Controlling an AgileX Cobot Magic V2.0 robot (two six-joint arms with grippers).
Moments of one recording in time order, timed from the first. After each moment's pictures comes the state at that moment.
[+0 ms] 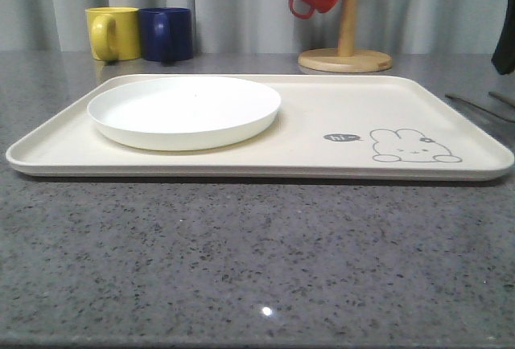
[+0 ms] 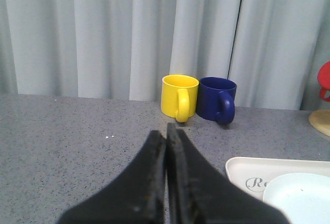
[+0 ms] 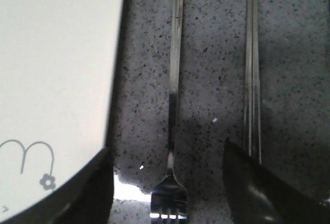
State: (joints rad) left arm -0.08 0.55 -0.47 -0.54 -0.02 0.48; right arm 0.04 1.43 -1.09 0.12 0.74 -0.01
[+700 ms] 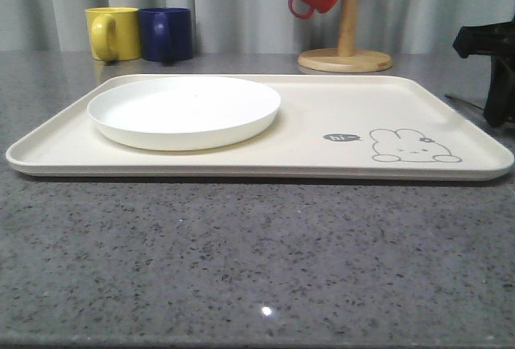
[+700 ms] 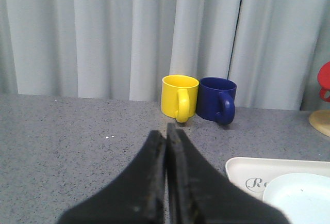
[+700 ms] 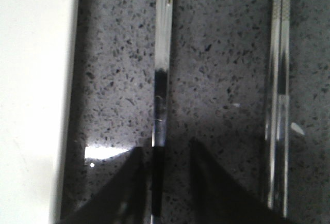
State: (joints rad) left arm -0.08 0.55 -0.47 -0.54 -0.02 0.48; right arm 0.04 1.60 -1.12 0.11 0.71 -0.01
